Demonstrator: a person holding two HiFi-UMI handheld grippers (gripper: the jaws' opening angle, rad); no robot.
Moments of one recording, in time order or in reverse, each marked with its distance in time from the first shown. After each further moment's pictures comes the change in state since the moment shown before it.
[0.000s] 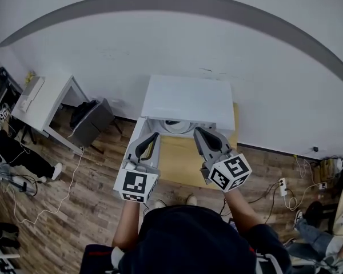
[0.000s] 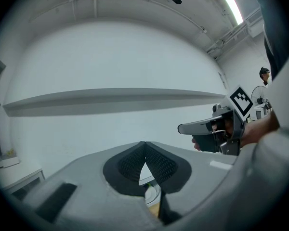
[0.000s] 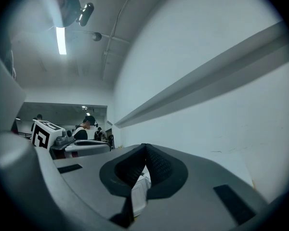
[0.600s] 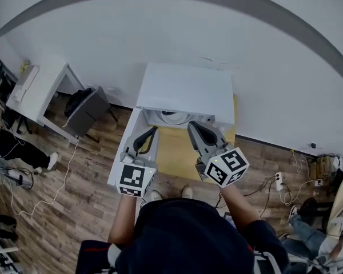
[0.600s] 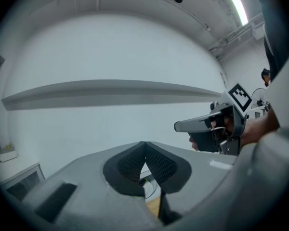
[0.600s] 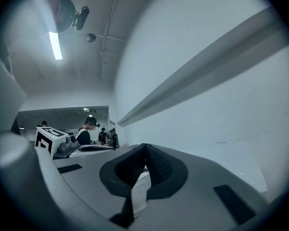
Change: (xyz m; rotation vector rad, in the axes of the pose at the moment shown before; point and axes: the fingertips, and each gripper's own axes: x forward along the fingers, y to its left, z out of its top) left arm 0.016 -0.005 -0.026 -0.034 0.053 -0.020; right arm 0.013 -0.003 -0.020 0.072 0.046 0.040
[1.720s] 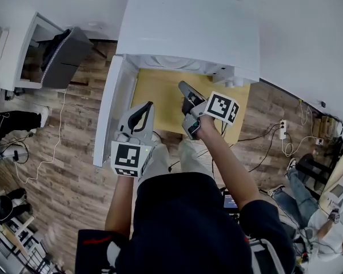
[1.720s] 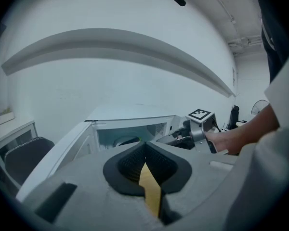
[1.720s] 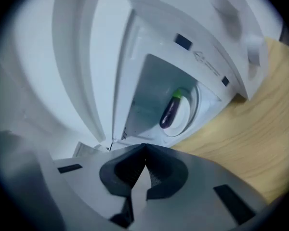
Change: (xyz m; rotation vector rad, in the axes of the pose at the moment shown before) left arm 0.027 -0.004 -0.176 -0.191 0.292 -0.050; right arm 0.067 -0.103 -0.257 1.052 0.278 -0.177
